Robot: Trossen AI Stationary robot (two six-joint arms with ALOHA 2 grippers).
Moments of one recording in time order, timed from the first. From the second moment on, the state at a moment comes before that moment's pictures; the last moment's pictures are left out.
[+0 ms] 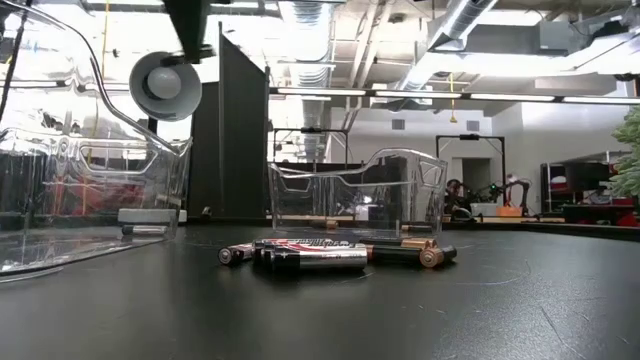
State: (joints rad) left arm -0.43 1.97 1.95 -1.57 -0.24 -0.65; right arm 0.46 1.26 1.06 -0.36 0.64 0.13
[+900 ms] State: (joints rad) left arm -0.39 1.77 1.26 -1.20 -0.17 -0.59; right arm 0.46 1.26 1.06 -0.36 0.66 0.15
